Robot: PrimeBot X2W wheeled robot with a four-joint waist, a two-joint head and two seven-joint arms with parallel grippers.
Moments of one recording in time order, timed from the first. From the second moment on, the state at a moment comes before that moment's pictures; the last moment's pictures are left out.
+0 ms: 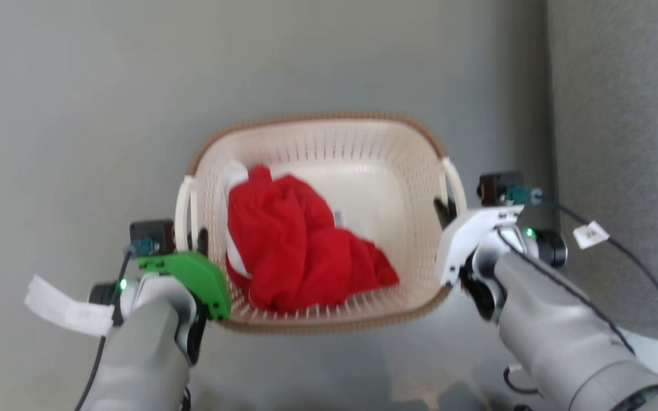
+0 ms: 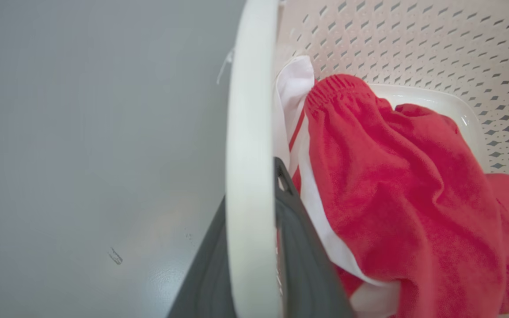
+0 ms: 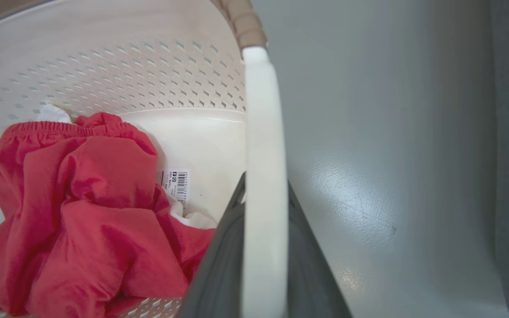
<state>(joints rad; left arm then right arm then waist) -0.62 -0.02 -0.42 1.09 -0.52 -0.01 -0.22 -0.67 -0.02 0.64 1.06 0.63 -0.04 -0.15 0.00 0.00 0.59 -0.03</state>
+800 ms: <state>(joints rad) -0.41 -0.02 -0.50 1.16 -0.66 -0.04 -0.13 -0.44 -0.01 0.78 1.07 0.75 -0.05 -0.02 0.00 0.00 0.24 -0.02</state>
